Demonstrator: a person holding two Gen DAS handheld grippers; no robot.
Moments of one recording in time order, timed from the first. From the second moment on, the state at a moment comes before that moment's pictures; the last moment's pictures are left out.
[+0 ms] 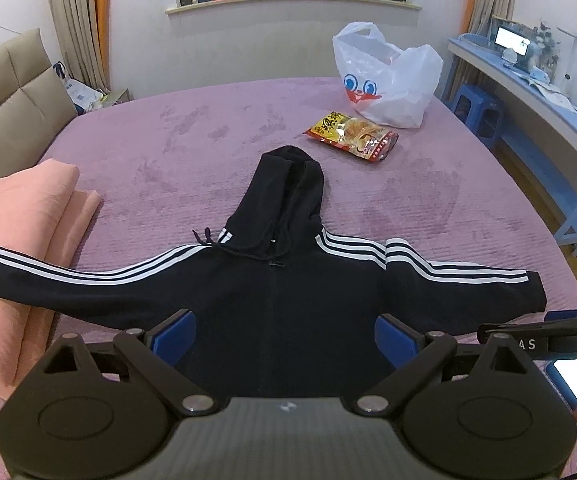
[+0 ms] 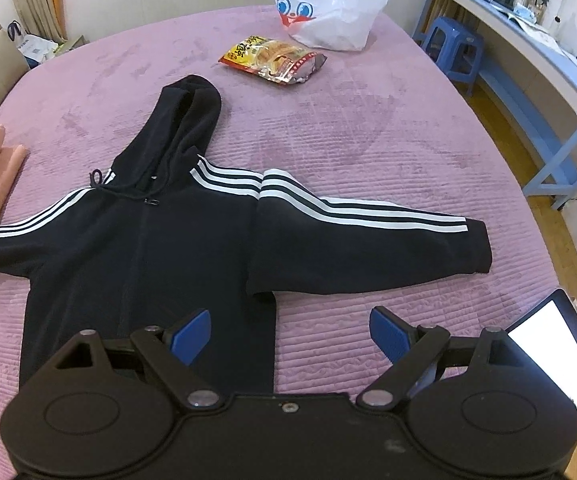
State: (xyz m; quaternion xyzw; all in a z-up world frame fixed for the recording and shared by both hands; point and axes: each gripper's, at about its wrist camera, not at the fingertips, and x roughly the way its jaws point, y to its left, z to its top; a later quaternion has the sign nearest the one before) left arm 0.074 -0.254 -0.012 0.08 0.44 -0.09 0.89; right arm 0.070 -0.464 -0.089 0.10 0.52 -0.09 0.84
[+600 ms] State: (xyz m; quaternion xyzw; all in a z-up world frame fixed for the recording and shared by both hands) left arm 0.103 -0.275 -0.047 0.07 0.47 -0.13 0.87; right arm 0.071 -0.486 -0.117 0.14 0.53 -0.12 0.83
